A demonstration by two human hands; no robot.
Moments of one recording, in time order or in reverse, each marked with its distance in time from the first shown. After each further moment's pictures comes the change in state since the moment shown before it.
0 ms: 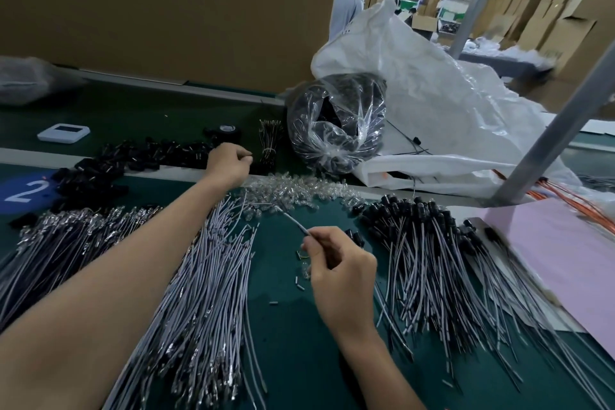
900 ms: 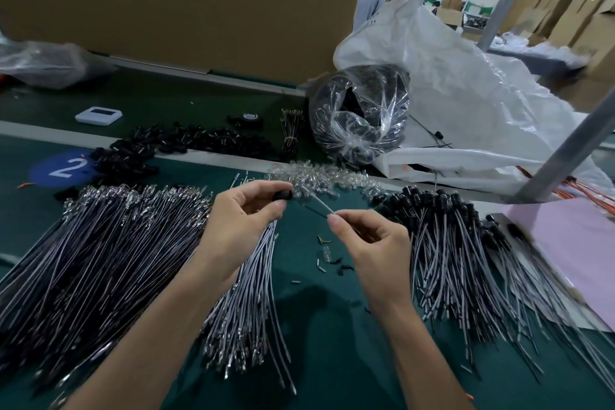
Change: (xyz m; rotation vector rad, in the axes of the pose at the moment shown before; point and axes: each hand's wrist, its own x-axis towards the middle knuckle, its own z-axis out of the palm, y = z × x) left_hand -0.175 0.015 -0.030 -0.696 -0.051 -0.012; right_hand 0.009 -0.017 -0.016 0.209 -0.061 0.149
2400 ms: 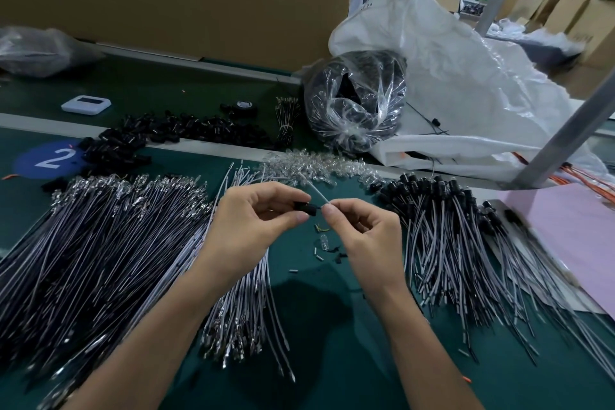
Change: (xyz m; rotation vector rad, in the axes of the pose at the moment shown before) left_hand -0.010 -0.005 0.004 0.110 -0.184 0.185; right_hand 0.000 0.005 0.003 0.021 -0.056 0.014
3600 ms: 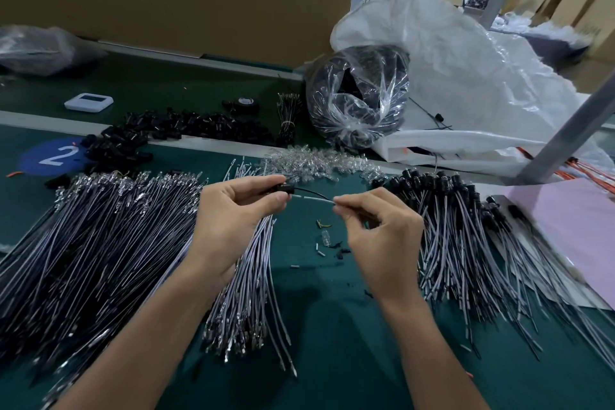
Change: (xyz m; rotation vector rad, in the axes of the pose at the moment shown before) left_hand 0.001 -0.001 -0.003 -0.281 0.244 -0.208; right_hand -0.001 -0.005 -0.010 -0.465 0.143 -0.409
